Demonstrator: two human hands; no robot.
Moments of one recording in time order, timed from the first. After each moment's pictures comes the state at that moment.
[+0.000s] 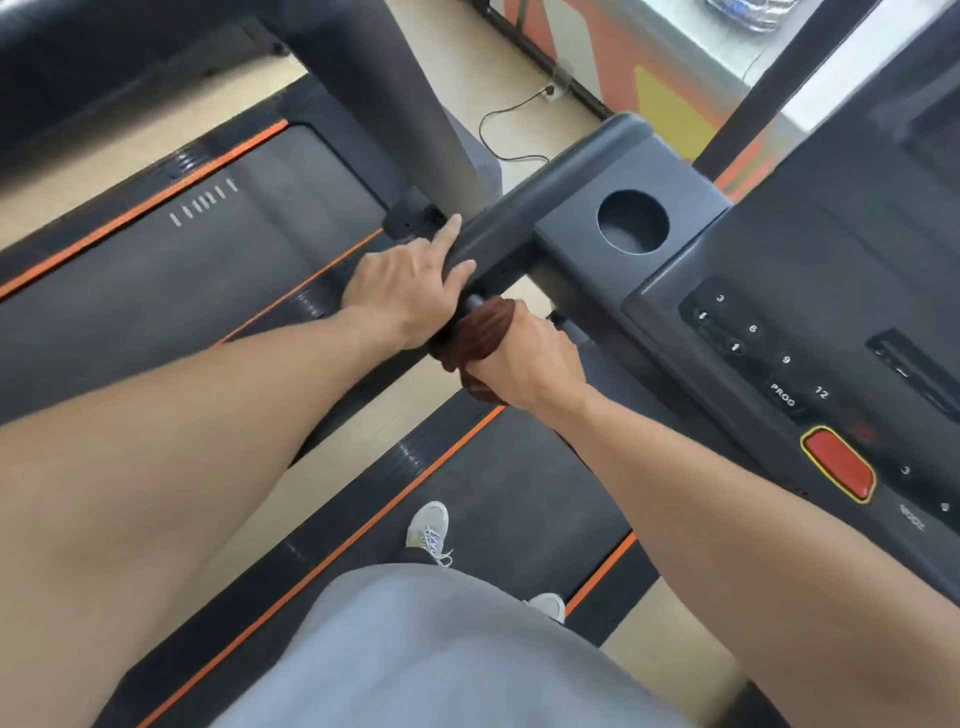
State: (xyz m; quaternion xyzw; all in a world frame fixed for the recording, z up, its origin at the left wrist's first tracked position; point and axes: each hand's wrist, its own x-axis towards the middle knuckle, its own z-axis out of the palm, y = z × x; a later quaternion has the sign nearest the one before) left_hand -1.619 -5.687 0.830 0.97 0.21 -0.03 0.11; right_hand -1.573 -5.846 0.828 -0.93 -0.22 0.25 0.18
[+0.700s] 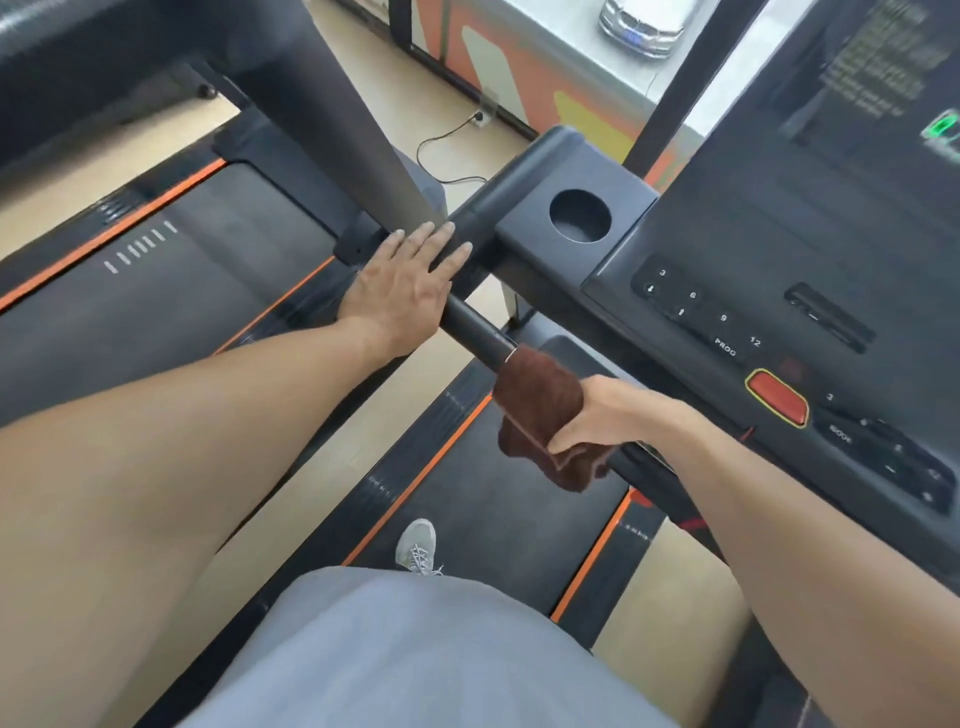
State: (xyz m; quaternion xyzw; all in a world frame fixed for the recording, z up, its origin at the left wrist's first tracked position) left_hand -1.624 -5.686 0.815 1.00 0.01 0.02 0.00; right_hand -1.571 -5.968 0.842 -0.88 -0.19 0.44 0.00
